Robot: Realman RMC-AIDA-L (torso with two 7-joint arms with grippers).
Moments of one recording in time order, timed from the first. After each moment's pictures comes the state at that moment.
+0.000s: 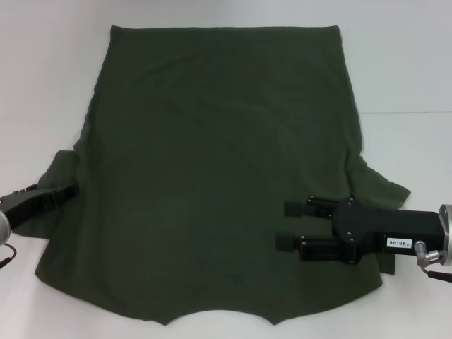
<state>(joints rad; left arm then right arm) -0.55 -2.16 0.50 0.54 1.93 0.64 -1.57 0.58 2.09 -0.67 -0.59 -1.95 -1.68 1.49</state>
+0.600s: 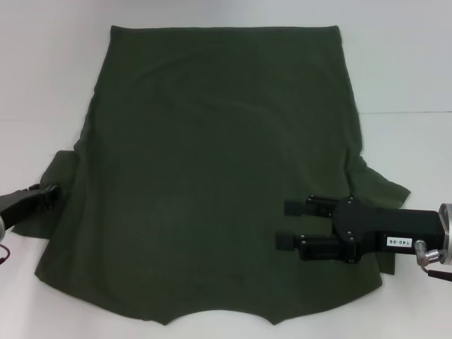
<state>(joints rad) -0.55 -2.16 0.50 0.55 1.94 0.60 -1.57 0.58 2.09 -0.67 -0.59 -1.95 -1.68 1.49</state>
